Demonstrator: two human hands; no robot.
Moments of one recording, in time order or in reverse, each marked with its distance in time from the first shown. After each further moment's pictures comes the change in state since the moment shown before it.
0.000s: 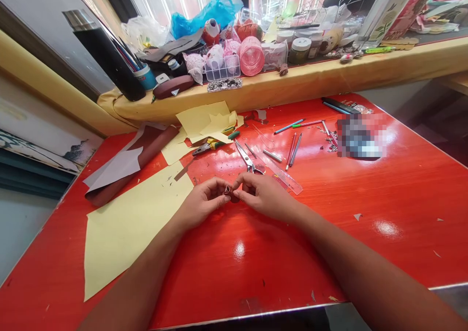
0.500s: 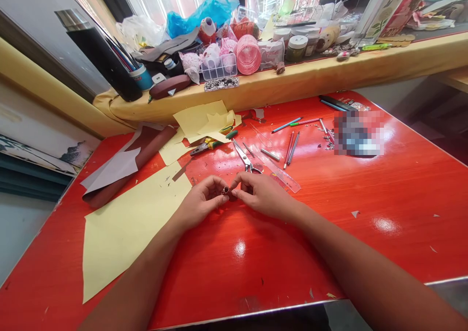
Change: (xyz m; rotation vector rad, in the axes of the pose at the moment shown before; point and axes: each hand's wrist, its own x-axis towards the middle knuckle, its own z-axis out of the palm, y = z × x) left_hand -0.001 -0.003 0.000 0.020 0.033 -0.056; right_hand 0.001 0.001 0.000 -0.057 -0.006 0.017
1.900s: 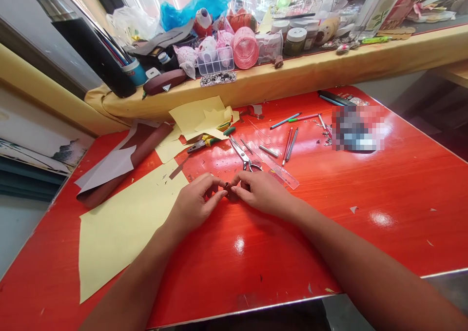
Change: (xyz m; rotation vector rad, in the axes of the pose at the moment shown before) left_hand -0.008 0.010 0.003 0.738 0.197 0.316; right_hand -0.002 -0.006 -0.004 -0.143 0.001 0.065
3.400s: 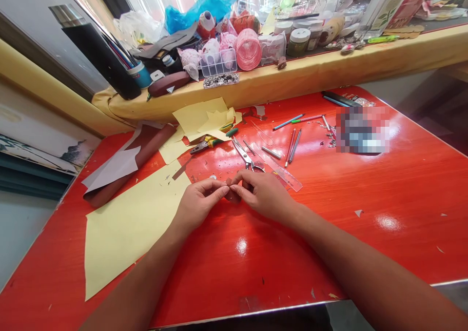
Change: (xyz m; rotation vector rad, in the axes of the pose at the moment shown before) left_hand 0.003 0.010 0.006 -0.575 -0.019 -0.305; right_hand -0.001 0.000 0.009 0.092 0.165 -0.145
